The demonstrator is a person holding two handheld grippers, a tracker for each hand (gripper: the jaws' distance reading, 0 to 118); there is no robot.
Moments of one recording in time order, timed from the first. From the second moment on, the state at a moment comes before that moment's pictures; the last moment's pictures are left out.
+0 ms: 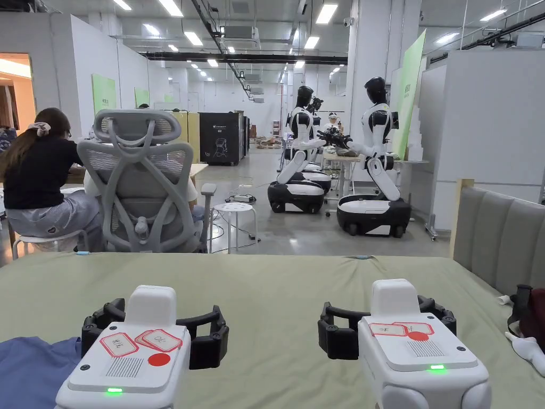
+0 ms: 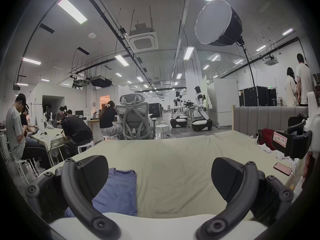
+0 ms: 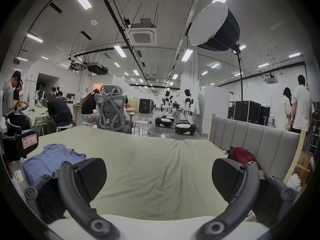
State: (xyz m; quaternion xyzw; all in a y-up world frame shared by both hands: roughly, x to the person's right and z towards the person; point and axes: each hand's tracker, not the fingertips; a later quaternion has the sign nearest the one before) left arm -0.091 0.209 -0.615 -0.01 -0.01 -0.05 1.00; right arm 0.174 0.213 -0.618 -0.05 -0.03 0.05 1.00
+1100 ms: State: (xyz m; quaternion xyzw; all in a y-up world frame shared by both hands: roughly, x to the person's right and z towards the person) left arm -0.089 0.204 -0.615 -0.02 -0.02 -0.04 1.00; right arm 0.175 0.206 -0.621 -0.06 -0.06 0.05 1.00
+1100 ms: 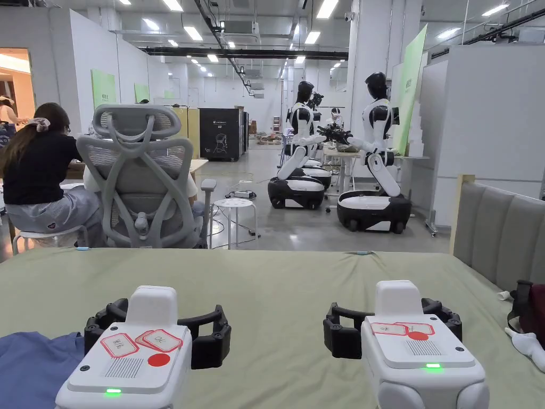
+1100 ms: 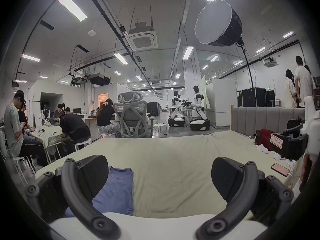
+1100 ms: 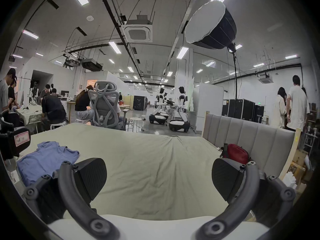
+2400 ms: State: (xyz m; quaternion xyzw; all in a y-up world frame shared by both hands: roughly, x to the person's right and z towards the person) left arm -0.314 0.171 -0.658 -0.18 0.12 0.00 0.98; right arm -0.068 0.171 -0.718 -0.14 0.20 0.06 0.97
